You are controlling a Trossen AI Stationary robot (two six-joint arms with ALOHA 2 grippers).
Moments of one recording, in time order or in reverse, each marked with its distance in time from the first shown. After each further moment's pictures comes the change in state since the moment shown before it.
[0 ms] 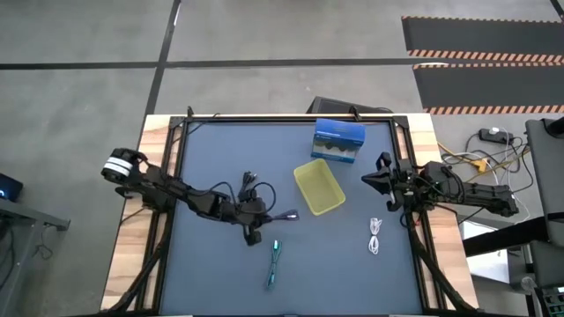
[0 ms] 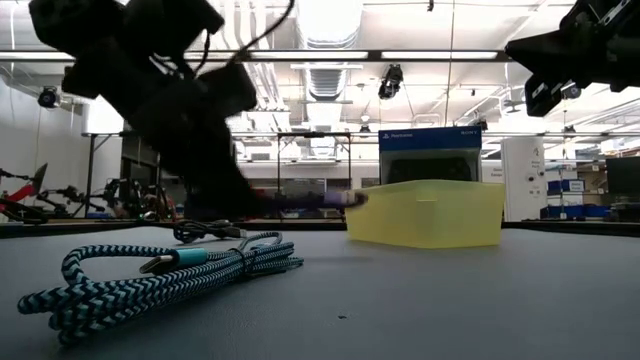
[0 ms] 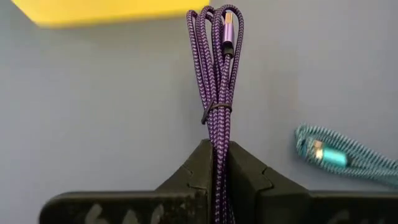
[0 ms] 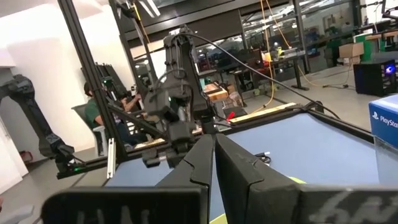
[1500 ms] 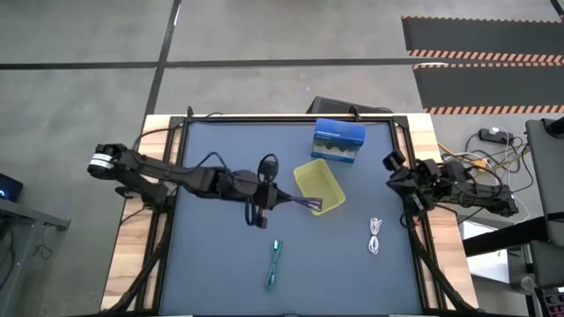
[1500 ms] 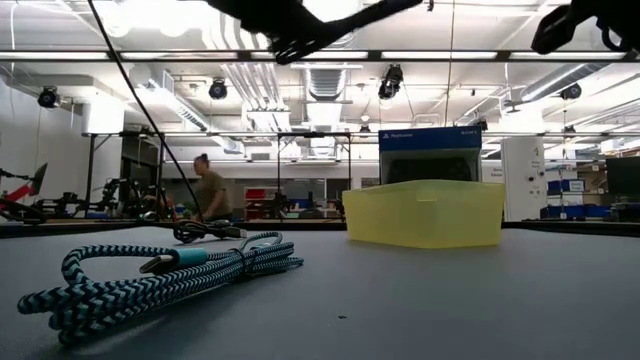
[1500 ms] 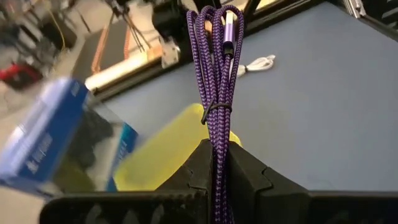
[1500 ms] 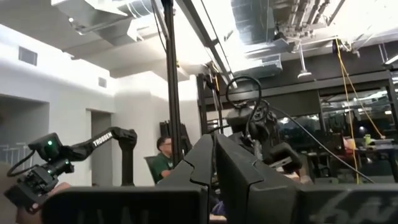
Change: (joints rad) left arm 0.113 -0.149 0.406 -0.269 0.078 0.737; right arm 0.003 -0.002 0.005 0.415 -0.245 0.022
